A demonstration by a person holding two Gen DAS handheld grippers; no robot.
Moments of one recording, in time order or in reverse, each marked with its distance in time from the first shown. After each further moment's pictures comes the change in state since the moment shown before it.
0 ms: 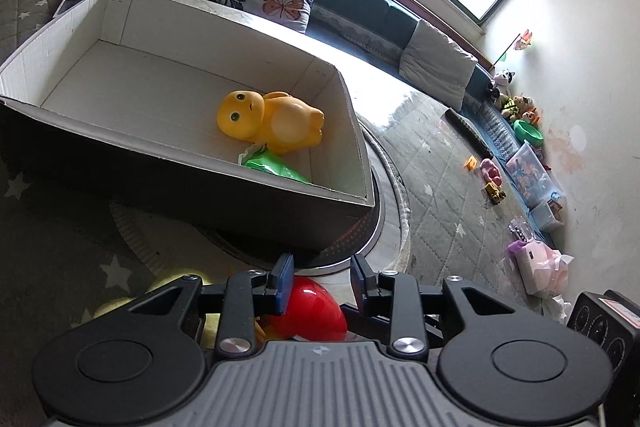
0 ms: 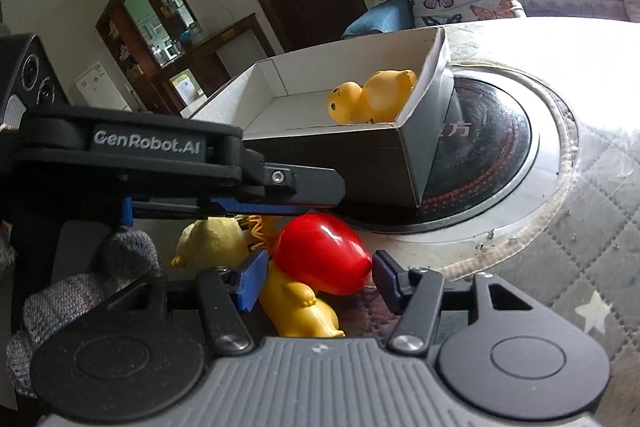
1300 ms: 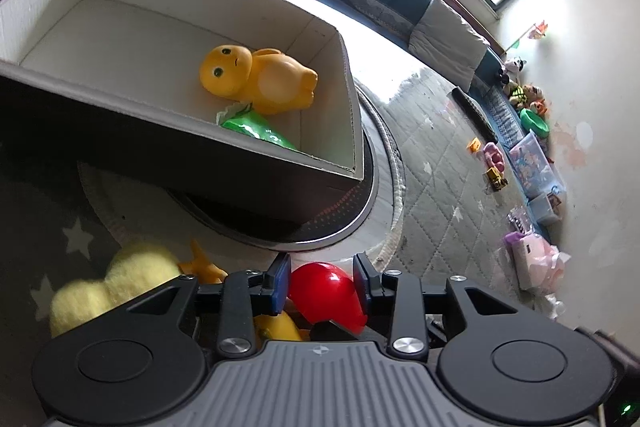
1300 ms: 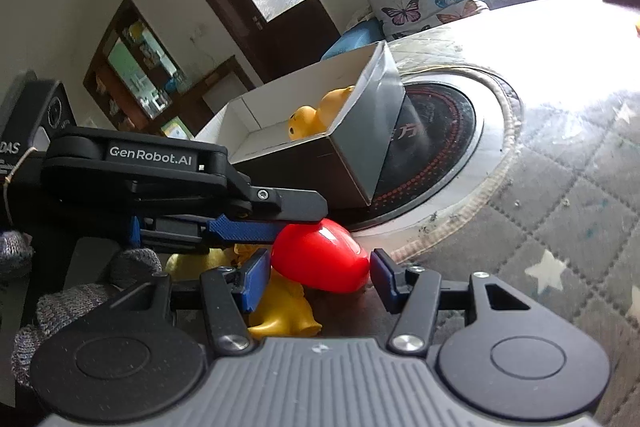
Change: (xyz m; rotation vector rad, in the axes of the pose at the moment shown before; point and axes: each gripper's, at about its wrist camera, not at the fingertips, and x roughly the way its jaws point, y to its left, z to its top) left arm 0.026 -0.009 -0.001 -0.094 0.105 -0.004; right arm -0.023 -0.030 -0.022 0.141 -0.112 0.011
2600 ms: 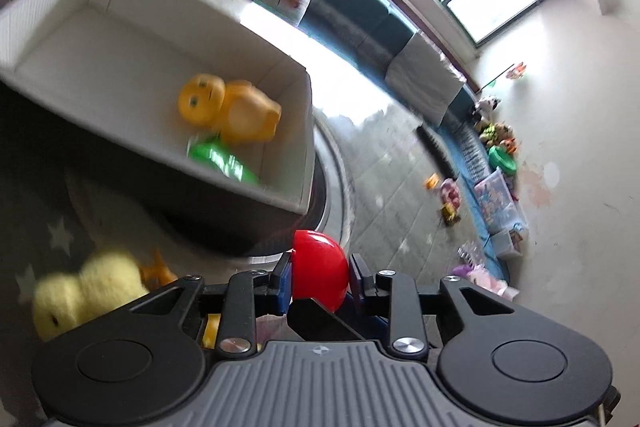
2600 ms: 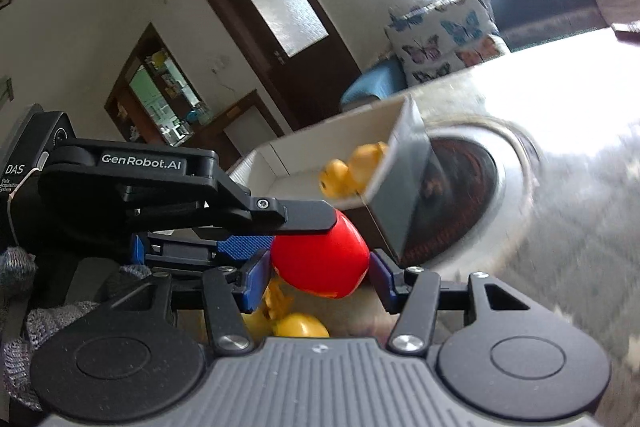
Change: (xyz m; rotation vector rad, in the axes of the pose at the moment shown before) left arm -0.034 -0.014 0.010 -0.070 -0.093 -0.116; right arm -0.003 0.015 0.027 -0.046 -0.117 0.055
